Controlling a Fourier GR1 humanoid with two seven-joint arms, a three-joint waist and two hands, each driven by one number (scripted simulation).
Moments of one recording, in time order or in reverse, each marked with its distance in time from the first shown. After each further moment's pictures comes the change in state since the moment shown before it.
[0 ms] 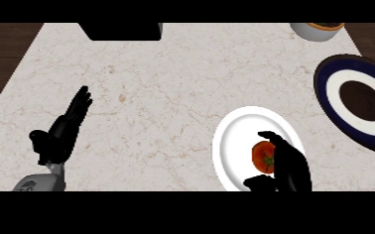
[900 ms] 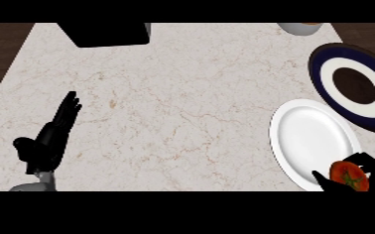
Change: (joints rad) left arm 0.056 -0.006 0.061 -0.048 -0.001 -0.007 0.019; right arm 0.147 -0.271 -0.391 0.080 -0.239 -0.163 -0.313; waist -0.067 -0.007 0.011
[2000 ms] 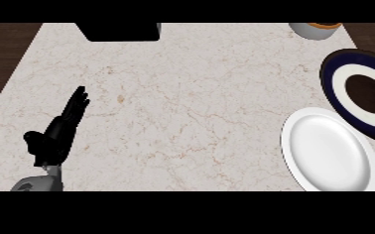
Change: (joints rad) left arm -0.043 -0.016 -0.017 0.014 -0.026 -0.022 0.003; right arm 0.136 -0.322 -0.772 0.369 -0.706 0.164 -0.856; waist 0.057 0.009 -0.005
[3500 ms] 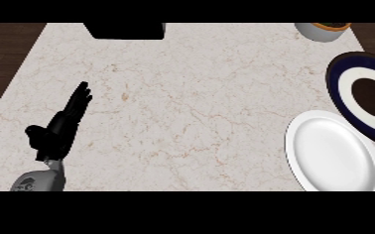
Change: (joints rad) left arm -0.035 -0.019 0.025 0.005 -0.023 -0.037 0.019; right arm -0.742 0.016 0.337 0.235 0.226 -0.082 0.350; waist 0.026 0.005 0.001
